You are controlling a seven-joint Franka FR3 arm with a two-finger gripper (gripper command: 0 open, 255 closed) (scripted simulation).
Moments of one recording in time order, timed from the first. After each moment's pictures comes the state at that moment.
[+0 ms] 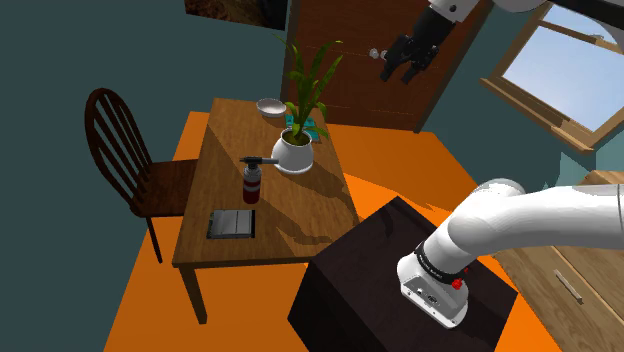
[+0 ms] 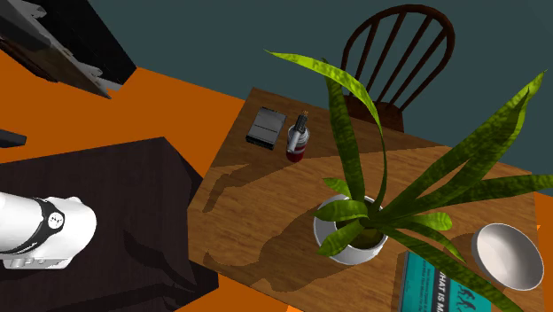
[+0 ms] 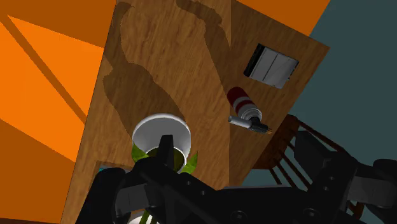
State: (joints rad) arm -0.02 -0.76 -0.06 -2.26 0.09 1.70 0.08
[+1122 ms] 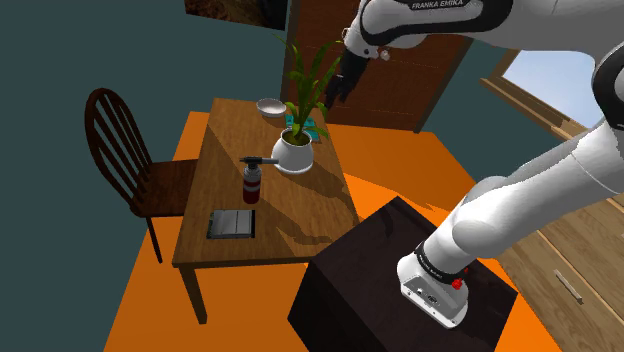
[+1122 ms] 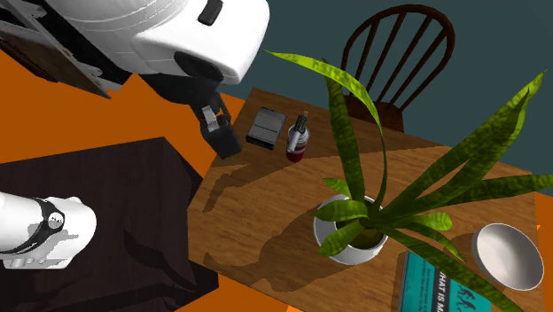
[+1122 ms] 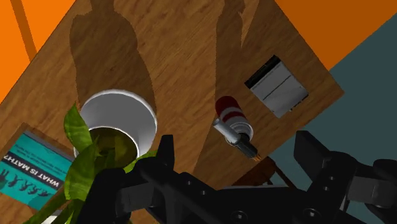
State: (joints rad) arm 0.10 -0.27 -0.09 -2.19 0.09 2.02 -0.26
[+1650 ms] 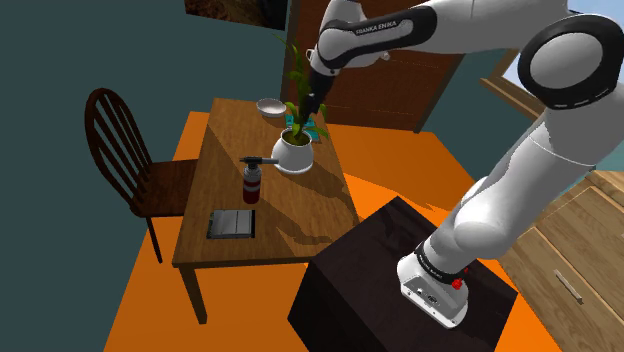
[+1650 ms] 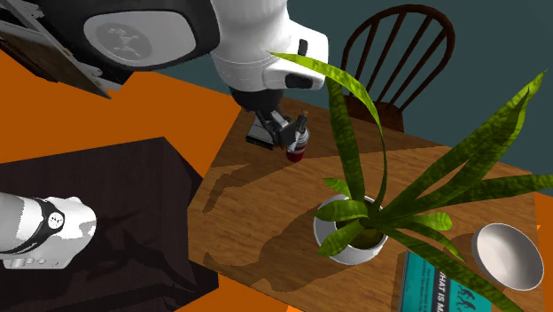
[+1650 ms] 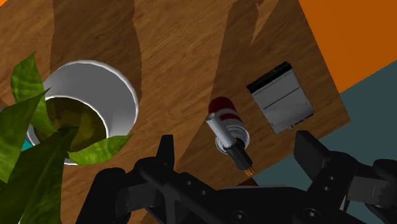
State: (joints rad) arm 0.14 0.02 -0.07 -2.06 0.09 2.13 -0.42
